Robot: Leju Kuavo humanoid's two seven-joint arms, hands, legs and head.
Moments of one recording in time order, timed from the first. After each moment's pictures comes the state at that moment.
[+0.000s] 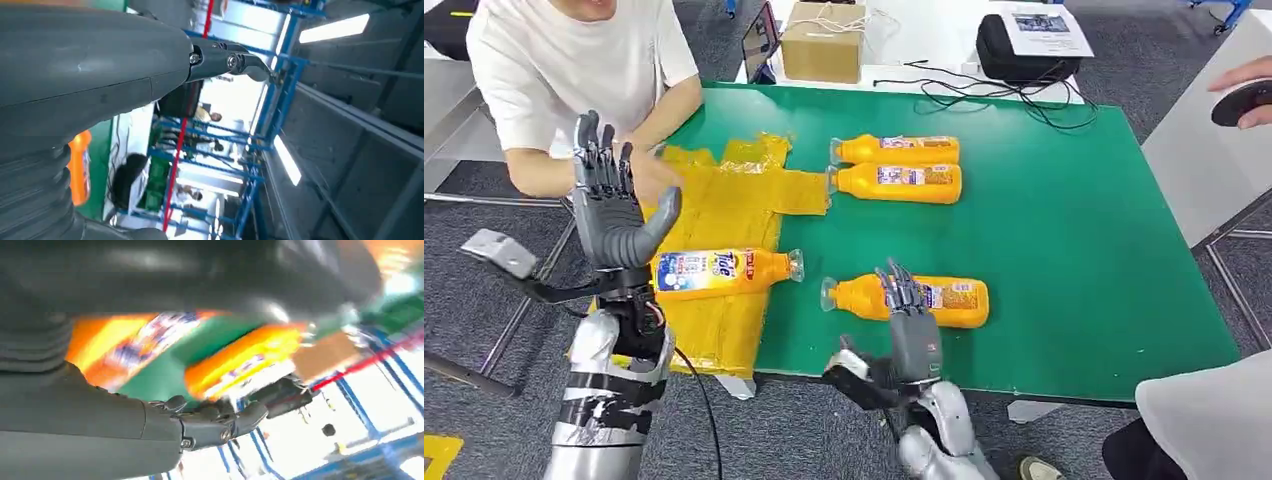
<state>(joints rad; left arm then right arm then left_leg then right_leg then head) -0.29 -0.18 -0.06 -1.47 0.32 -0.03 -0.52 -0.23 0.14 0.44 -0.93 1.15 -0.68 -0.22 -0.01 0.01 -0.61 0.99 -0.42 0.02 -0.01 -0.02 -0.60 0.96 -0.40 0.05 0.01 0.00</state>
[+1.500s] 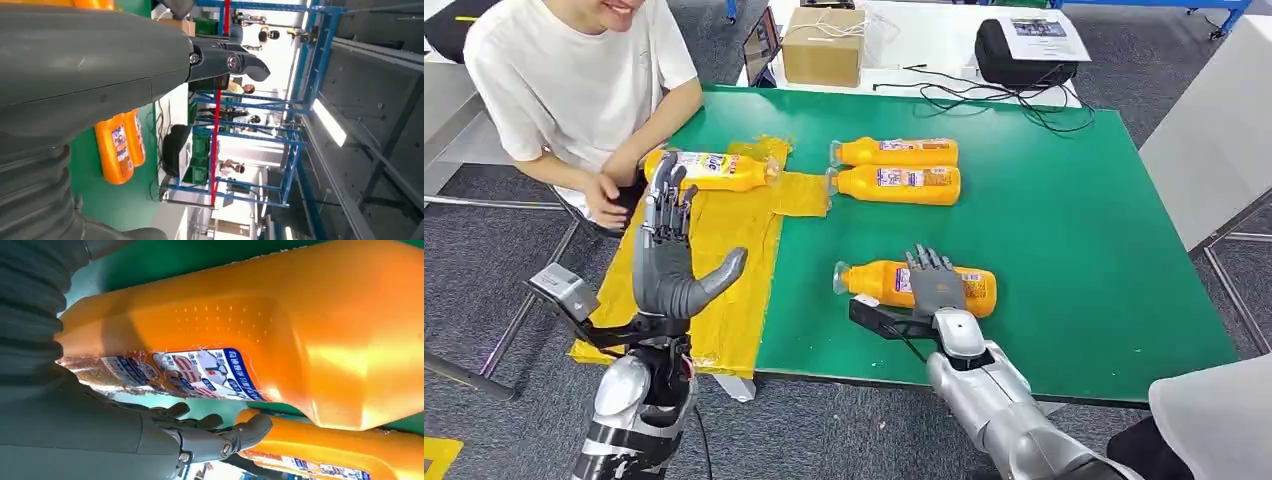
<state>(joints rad) -0.13 -0.20 -0.22 -1.58 0.17 -0.02 -0.44 -0.59 0.09 0.48 -0.55 1.35 -0.18 0.16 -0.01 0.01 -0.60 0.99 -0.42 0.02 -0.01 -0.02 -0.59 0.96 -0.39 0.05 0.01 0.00</state>
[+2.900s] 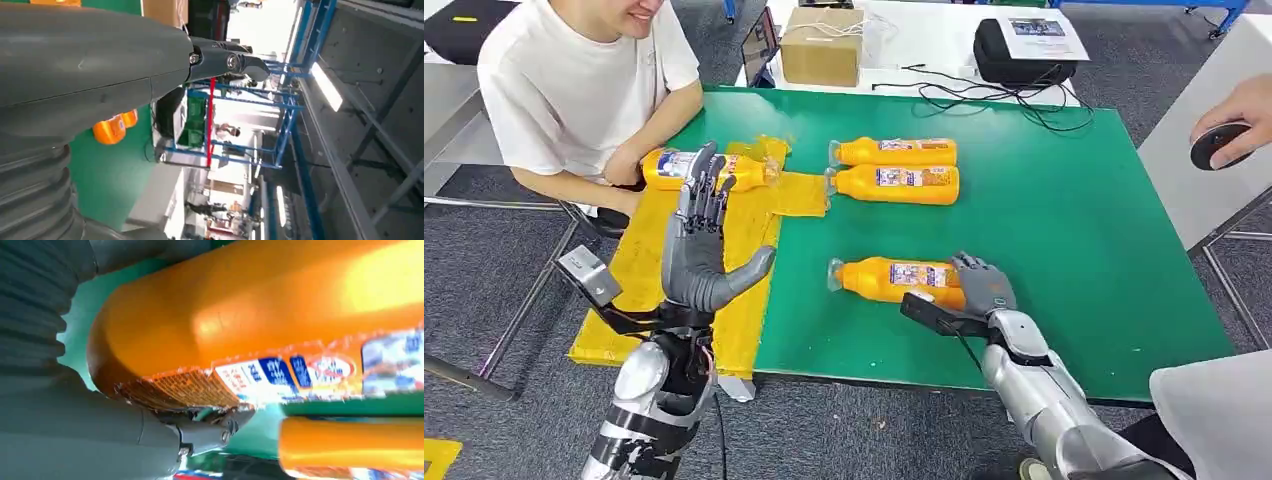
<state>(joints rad) -0.21 -0.20 -0.30 -1.51 0.24 -0.08 -0.44 -0.61 -0.03 0.38 -0.48 1.12 -0.24 -0.18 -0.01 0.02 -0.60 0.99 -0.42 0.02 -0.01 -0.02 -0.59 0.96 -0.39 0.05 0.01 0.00</state>
